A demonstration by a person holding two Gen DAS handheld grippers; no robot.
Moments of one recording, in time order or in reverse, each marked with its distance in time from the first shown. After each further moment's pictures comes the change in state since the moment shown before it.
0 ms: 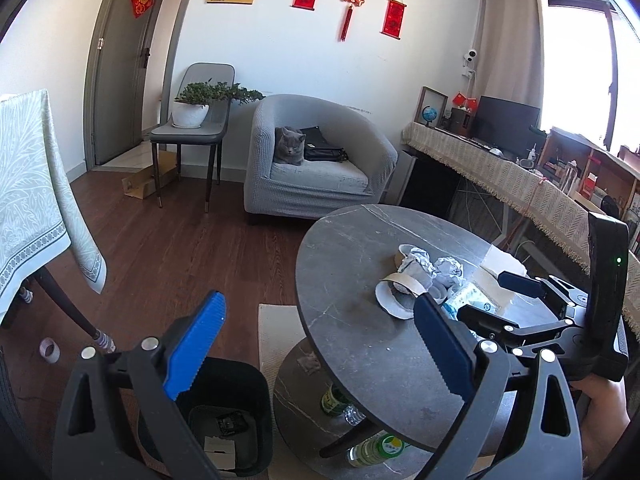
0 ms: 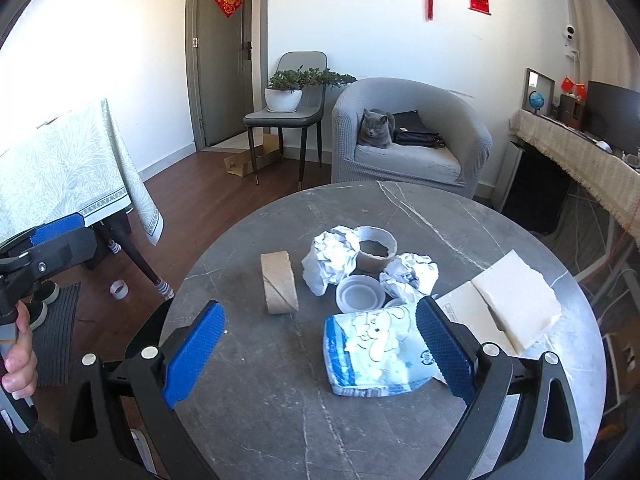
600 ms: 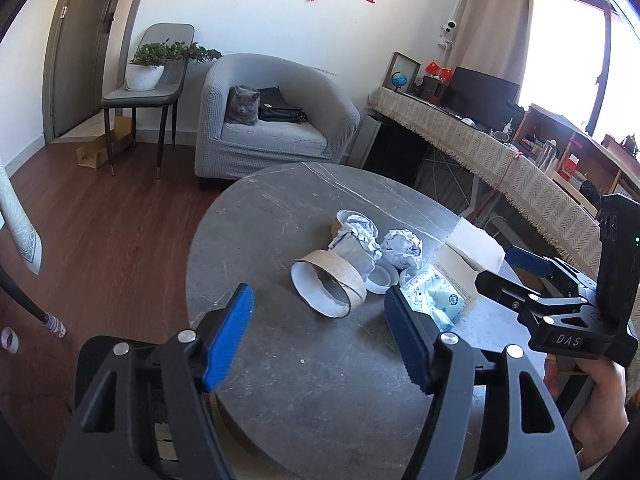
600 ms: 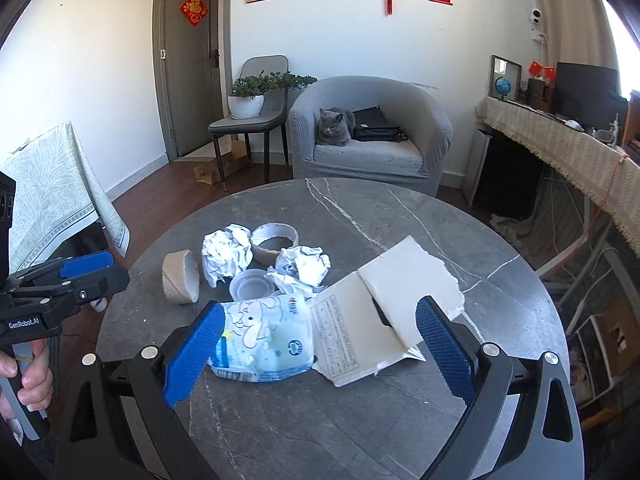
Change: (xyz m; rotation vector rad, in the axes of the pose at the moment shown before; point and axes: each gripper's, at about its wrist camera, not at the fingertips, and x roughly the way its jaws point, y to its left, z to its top) left arm 0.078 -0.054 -0.006 -0.013 0.142 -0.140; right arm -0.009 -0.083 -0.005 0.080 -0.009 -0.070
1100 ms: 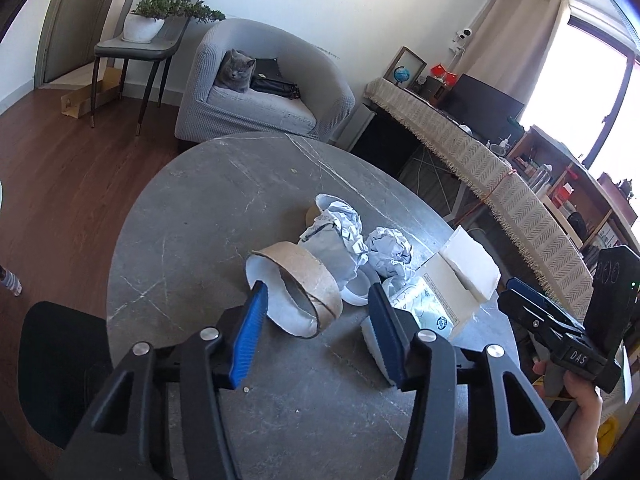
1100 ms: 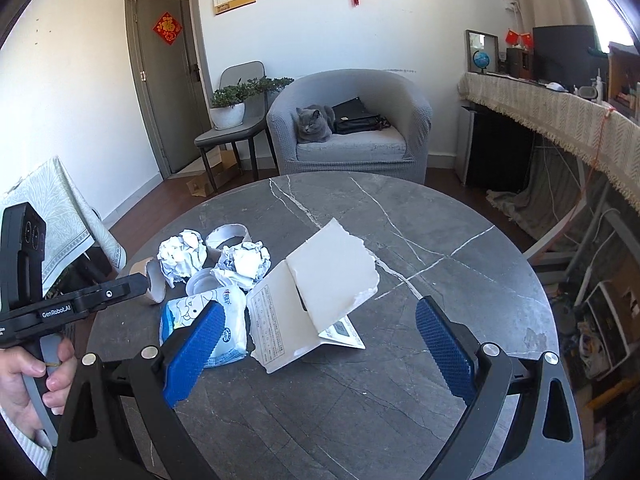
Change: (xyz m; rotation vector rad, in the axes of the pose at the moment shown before) left arm 0.049 0.003 0.004 -0.156 0.063 -0.105; right arm 0.004 -0.054 -0.009 0.141 0.009 0.051
